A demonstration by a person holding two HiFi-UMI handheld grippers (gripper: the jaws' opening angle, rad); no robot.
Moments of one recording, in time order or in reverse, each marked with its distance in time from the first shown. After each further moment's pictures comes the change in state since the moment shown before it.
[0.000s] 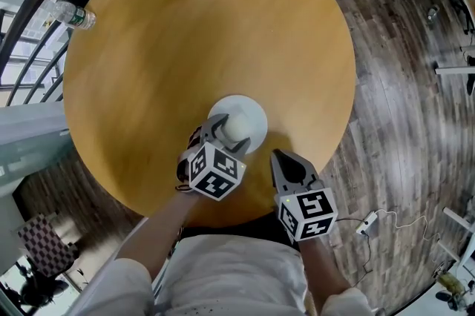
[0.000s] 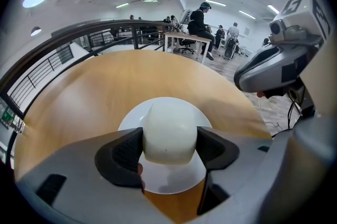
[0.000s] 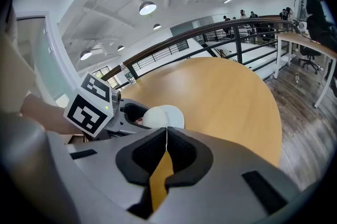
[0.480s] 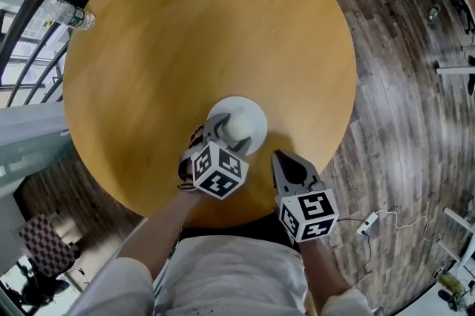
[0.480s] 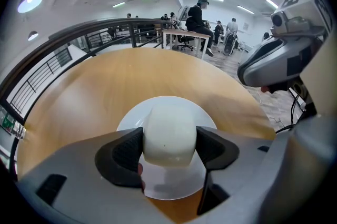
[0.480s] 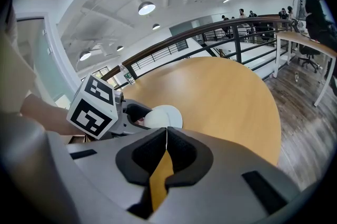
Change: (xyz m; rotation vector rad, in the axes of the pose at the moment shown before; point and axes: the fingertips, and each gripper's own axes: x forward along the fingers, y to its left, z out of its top) left arm 0.012 -0.001 0.000 0.035 0.028 0.012; right arm -0.001 -0.007 -0.001 0.010 0.002 -0.003
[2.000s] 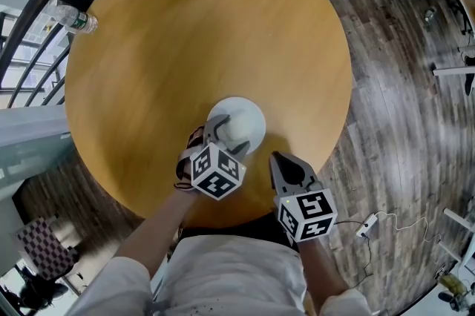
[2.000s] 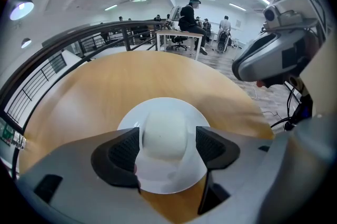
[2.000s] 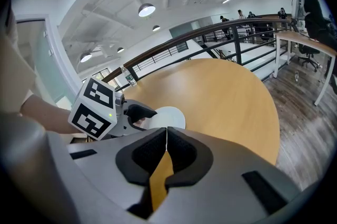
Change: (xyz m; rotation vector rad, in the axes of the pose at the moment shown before) left arm -0.008 -0.009 0.001 0.073 -0.008 -0.024; right arm -0.009 0.007 0.001 0.006 -0.017 0.007
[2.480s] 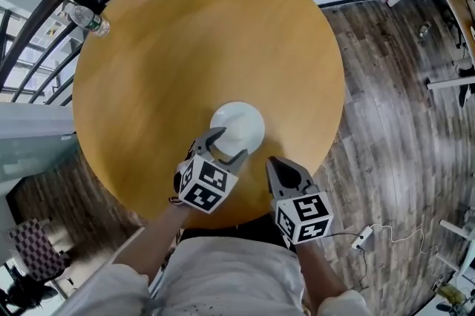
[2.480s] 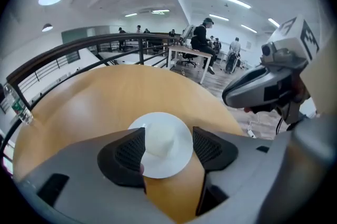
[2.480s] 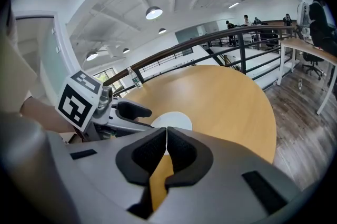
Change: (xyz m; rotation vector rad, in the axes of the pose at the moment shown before) left arm -0.066 -0.010 0.017 -0.178 -0.158 0.019; right arm -0.023 0.025 0.009 -0.061 -0.036 0.022
